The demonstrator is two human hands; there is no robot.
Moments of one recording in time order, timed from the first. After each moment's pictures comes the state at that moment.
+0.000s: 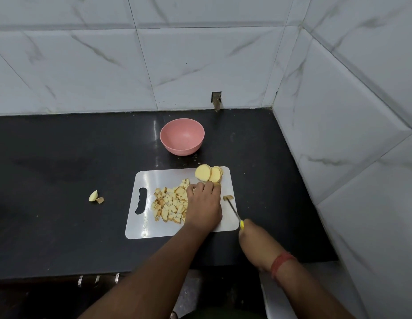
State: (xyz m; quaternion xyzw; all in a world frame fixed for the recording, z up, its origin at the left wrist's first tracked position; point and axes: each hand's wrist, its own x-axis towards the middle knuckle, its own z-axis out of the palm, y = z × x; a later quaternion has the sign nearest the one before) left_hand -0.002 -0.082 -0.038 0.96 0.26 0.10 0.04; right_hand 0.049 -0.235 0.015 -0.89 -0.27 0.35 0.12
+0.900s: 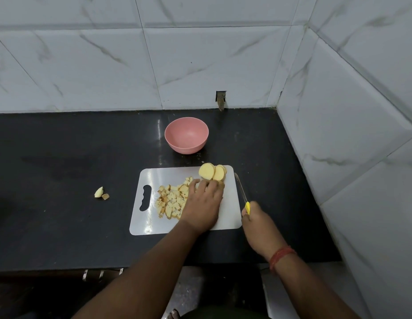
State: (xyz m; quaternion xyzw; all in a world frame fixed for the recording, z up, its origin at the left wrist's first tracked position) left_hand -0.018 -0.067 -0.040 0.98 0.18 0.10 -0.04; right_hand 0.055 -0.225 0.023 -0.89 -0.25 0.27 0.26
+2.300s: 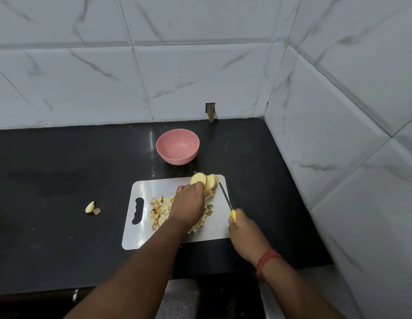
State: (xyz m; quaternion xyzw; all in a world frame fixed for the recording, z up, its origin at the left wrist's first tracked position) left_hand -0.001 -0.043 -0.019 0.95 0.29 0.07 0.13; right_hand 0.050 -0.215 0.026 -0.89 -0.28 0.28 0.24
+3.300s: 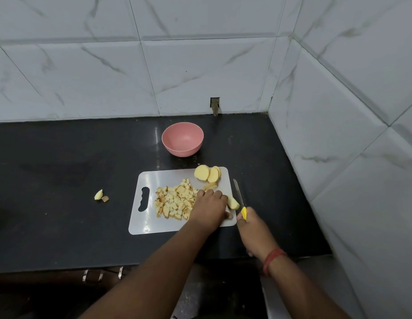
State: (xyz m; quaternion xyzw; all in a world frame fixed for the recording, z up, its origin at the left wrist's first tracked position) left_hand -0.002 -0.096 -0.024 0.98 0.17 -0.04 0.00; right_hand 0.043 -0.240 0.014 -0.87 -0.19 0.31 0.34
